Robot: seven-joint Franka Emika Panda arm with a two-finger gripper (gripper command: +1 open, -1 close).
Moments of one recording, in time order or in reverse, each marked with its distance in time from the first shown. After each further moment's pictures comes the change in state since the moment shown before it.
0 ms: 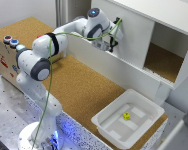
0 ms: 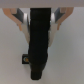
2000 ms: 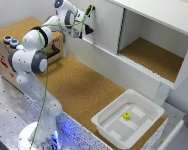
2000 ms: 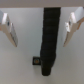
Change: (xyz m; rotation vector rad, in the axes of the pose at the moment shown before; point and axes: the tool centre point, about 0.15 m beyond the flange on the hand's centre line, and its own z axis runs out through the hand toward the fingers) arm -0.024 -0.176 -0.078 0.060 0.093 -0.009
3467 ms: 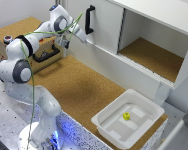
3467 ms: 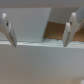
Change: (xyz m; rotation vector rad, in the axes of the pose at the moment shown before) arm -0.118 0.171 0.015 -0.322 -0.293 0.109
